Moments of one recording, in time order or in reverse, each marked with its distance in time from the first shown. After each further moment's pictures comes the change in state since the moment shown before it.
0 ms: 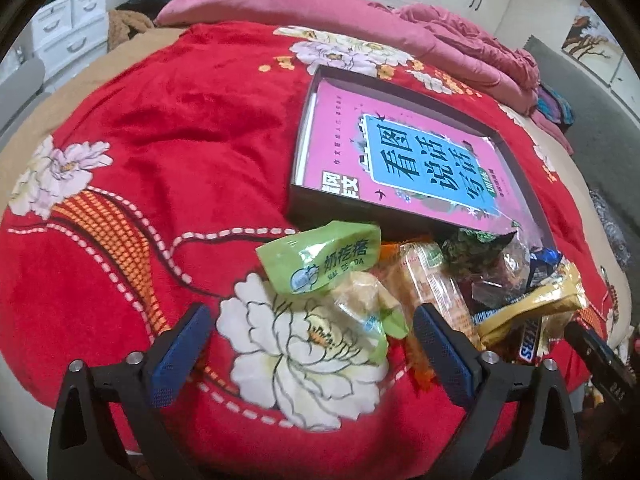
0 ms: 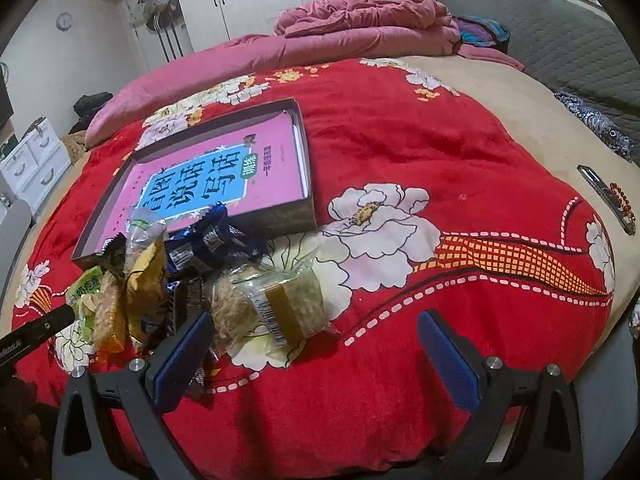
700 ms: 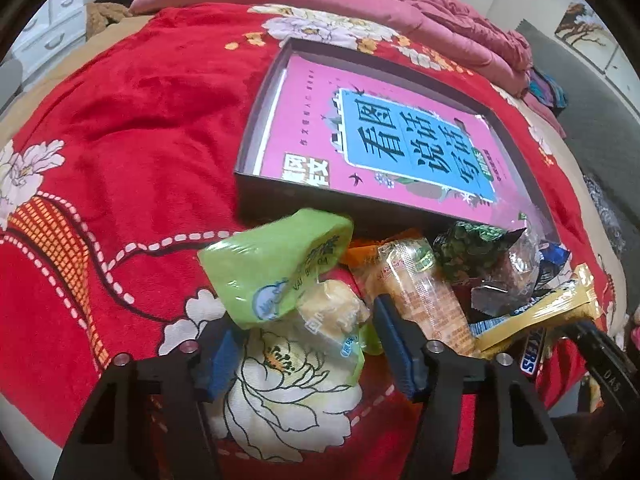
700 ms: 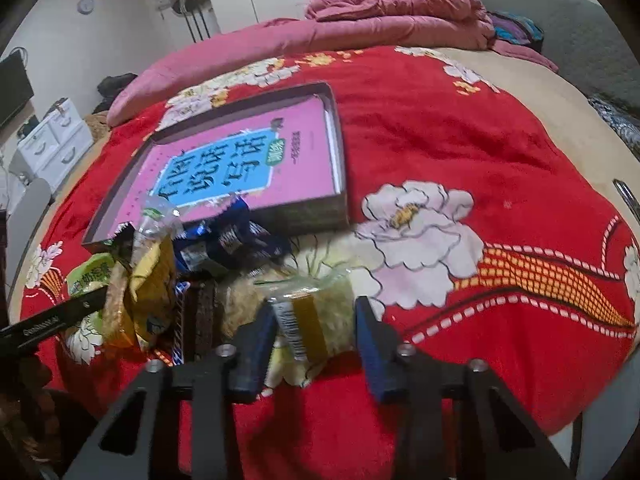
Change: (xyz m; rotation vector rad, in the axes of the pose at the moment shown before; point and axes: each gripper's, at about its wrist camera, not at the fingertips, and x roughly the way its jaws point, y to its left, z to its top) left arm 0.033 -0.021 0.007 0.037 0.066 -0.035; right arm 0.020 0.007 0.012 -0.066 0.041 0.102
